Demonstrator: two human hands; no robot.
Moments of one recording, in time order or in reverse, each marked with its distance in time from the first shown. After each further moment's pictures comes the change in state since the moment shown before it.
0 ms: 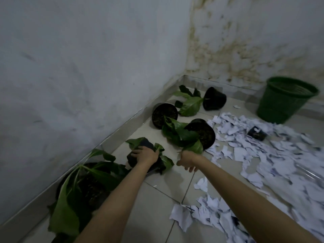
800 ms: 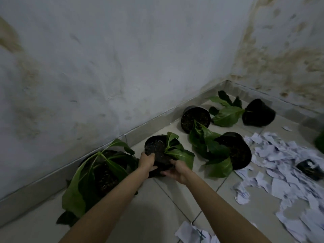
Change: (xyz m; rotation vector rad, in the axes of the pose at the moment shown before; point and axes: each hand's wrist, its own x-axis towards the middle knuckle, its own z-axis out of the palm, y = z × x) left_hand 0.024 -0.059 0.009 -1.320 0.128 -0.203; right_hand 0.073 -0.065 0.062 1.301 -0.281 0.010
